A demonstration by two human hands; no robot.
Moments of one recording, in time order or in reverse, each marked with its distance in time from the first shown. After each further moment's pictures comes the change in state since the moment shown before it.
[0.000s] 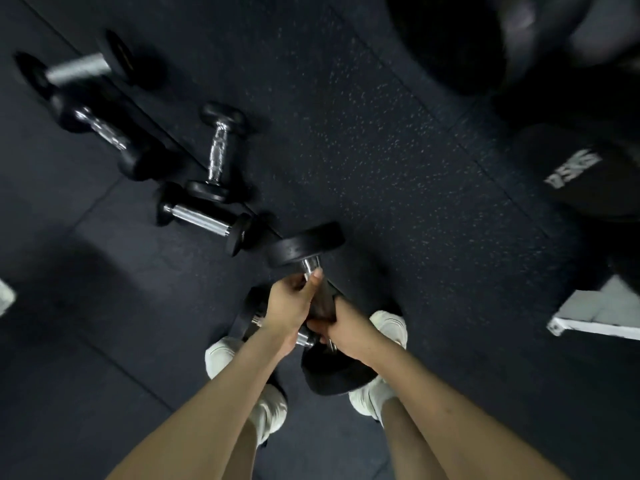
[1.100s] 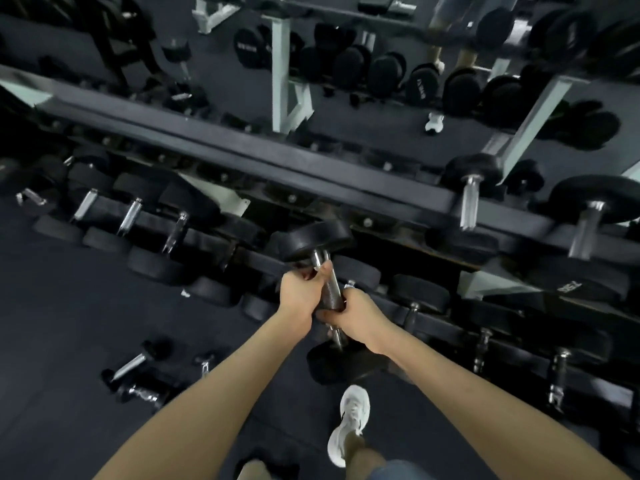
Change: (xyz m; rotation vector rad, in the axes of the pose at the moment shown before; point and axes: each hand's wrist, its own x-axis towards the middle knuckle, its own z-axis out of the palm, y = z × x) left_hand -0.431 0.450 0.225 0.131 -0.169 0.437; right_hand -0.504 -0.185 -0.353 0.287 0.501 -0.396
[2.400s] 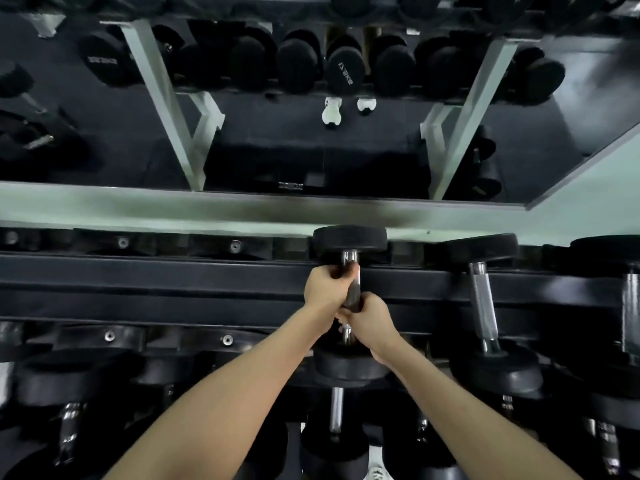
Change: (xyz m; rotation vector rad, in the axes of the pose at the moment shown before) left_hand 0.301 0.110 0.197 0.401 -0.300 -0.025; right_hand 0.278 -0.018 -0.161 0.445 0.429 0.279
